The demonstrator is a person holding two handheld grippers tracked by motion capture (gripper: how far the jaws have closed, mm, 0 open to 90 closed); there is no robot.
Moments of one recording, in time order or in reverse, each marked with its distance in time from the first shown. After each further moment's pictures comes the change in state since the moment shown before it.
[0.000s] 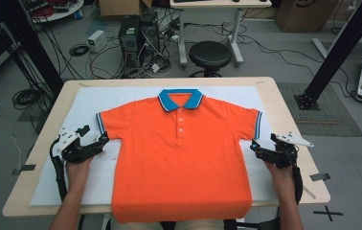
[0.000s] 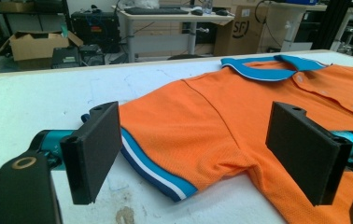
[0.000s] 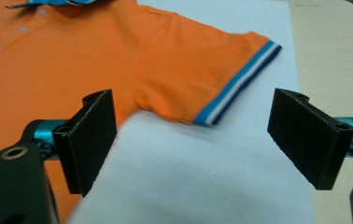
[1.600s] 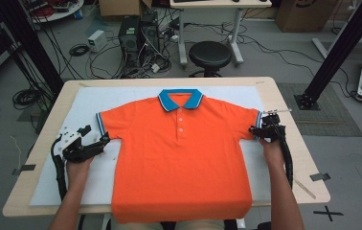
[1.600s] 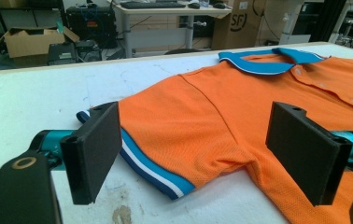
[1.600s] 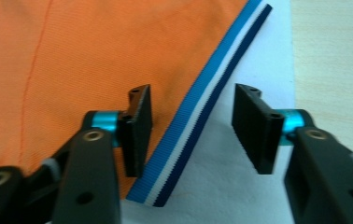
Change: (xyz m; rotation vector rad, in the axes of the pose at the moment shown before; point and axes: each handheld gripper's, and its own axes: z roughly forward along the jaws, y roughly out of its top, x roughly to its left) left arm -0.001 0.001 0.002 0.025 -0.008 0.011; right arm -0.026 0.046 0.082 0.365 -0.144 0.067
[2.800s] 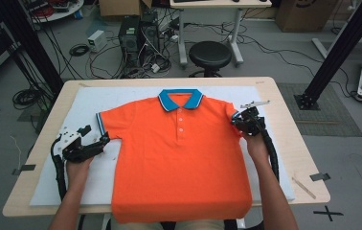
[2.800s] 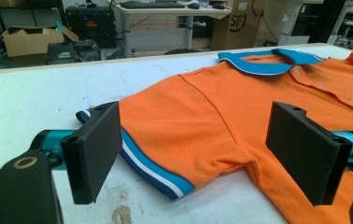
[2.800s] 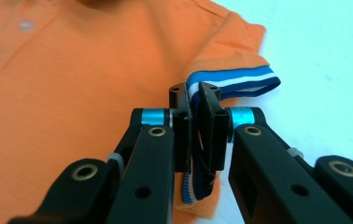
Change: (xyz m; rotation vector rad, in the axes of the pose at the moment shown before) left arm 0.001 0.000 0.000 -0.002 -0.004 -0.007; right arm 0.072 0.031 -0.017 -0.089 0.174 -0.195
